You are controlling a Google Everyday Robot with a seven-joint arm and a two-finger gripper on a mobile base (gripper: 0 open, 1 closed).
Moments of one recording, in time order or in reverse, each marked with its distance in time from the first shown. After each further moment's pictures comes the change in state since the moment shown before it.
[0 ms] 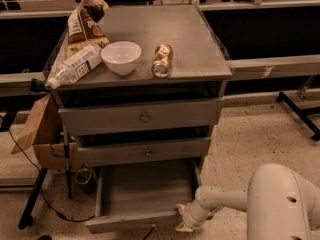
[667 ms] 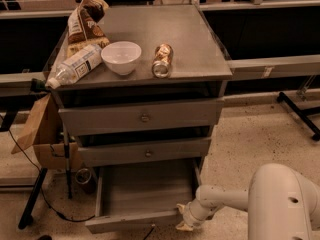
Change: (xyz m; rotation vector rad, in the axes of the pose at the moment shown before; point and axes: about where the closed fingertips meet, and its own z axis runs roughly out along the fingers) arm 0.000 -0.004 -0.005 0.008 0.000 -0.003
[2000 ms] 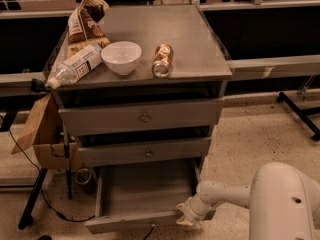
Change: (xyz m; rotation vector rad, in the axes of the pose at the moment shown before) arm -0.005 -0.014 -0.015 0.029 -0.001 0.001
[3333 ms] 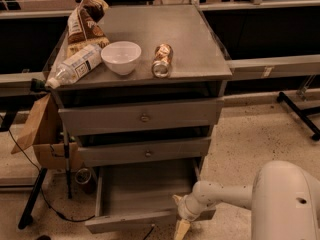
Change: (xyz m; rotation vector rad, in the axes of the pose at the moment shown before) arm -0.033 -0.016 -0.005 0.080 -0.044 0.030
